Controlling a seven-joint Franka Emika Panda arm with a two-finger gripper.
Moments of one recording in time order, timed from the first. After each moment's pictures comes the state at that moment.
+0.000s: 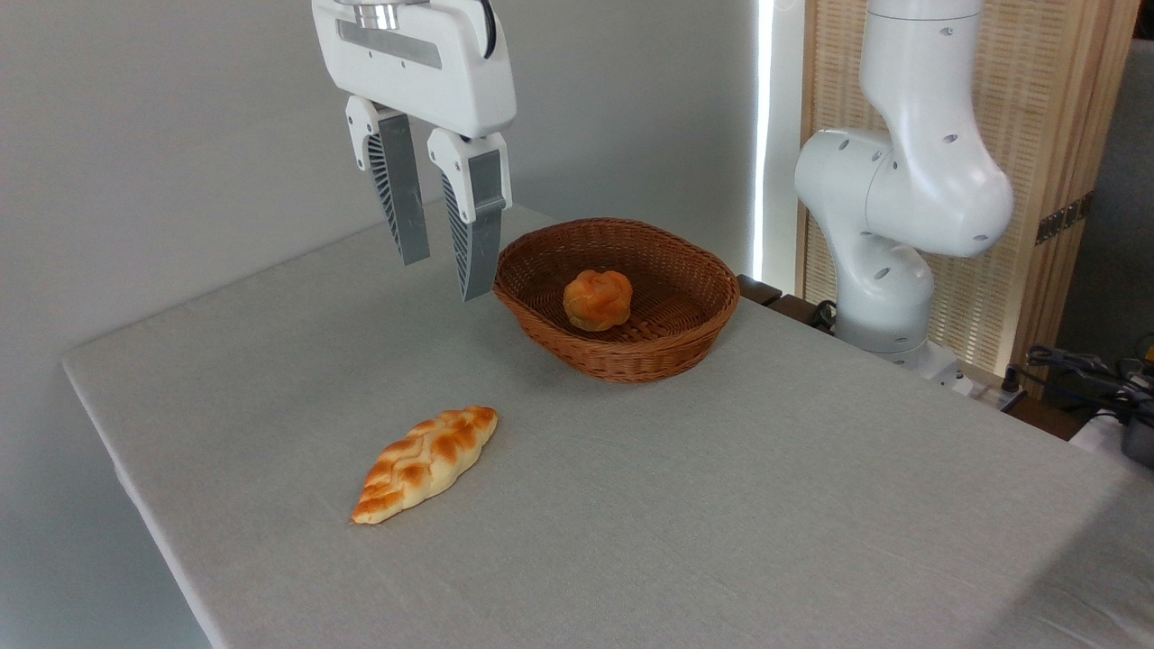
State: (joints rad) arm -0.02 -0.07 -0.07 -1.61 -0.02 1.61 0.67
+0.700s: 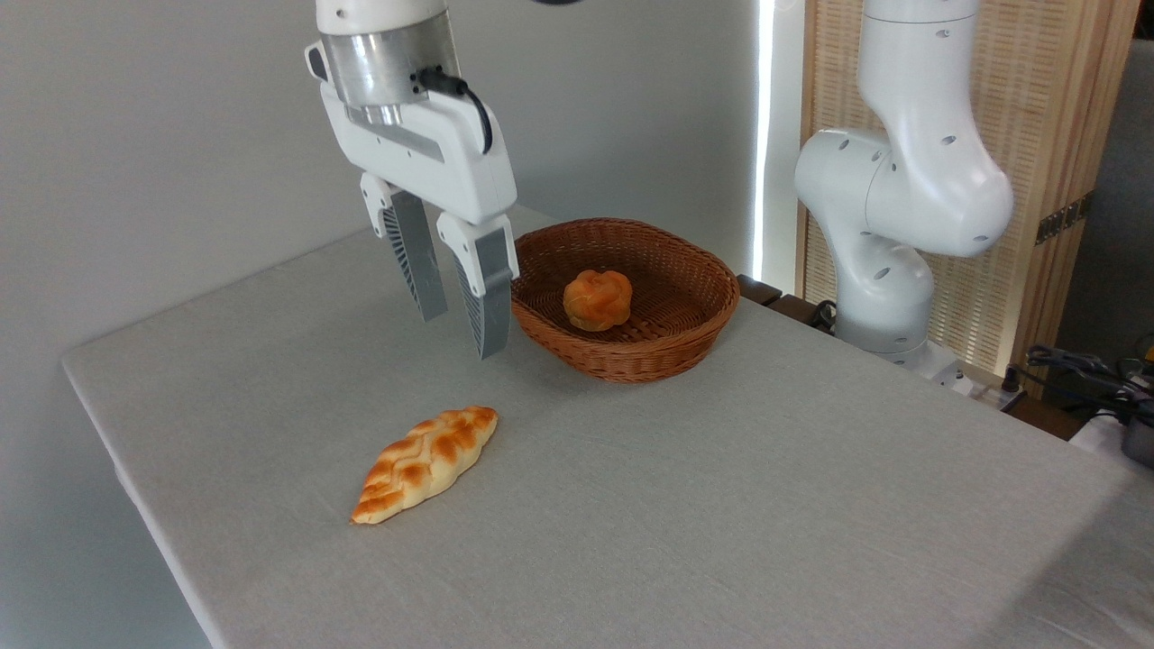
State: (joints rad) arm -0.02 -0.04 -0.08 -1.71 -0.02 1.67 0.67
